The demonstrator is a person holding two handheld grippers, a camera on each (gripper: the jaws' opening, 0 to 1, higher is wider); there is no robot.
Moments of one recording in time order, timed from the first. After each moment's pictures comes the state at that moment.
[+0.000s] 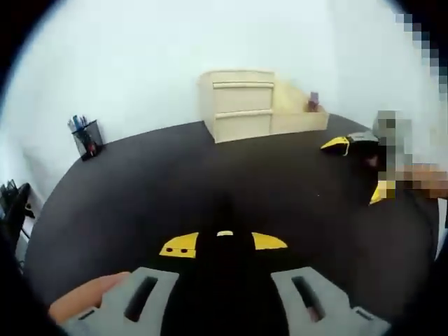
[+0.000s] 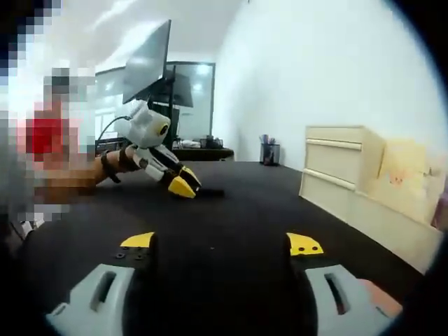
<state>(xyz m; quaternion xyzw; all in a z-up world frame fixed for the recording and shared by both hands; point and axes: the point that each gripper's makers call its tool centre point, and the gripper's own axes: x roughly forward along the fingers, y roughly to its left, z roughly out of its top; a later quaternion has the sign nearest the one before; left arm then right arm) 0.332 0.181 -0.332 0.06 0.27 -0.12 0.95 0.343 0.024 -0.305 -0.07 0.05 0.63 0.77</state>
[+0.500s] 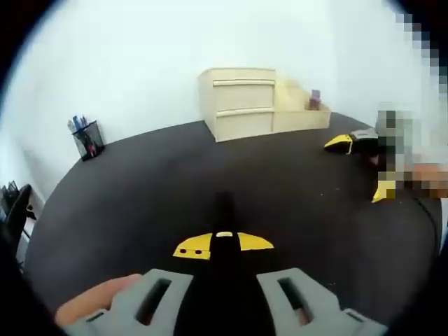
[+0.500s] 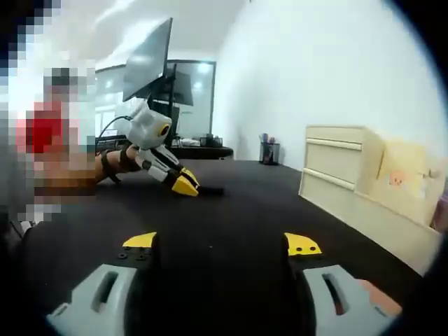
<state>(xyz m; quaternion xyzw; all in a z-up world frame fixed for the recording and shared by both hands) 0.335 0.180 -0.333 0.06 0.27 -0.12 0.95 0.343 0.023 -0.306 -0.08 0.05 0.63 0.77</state>
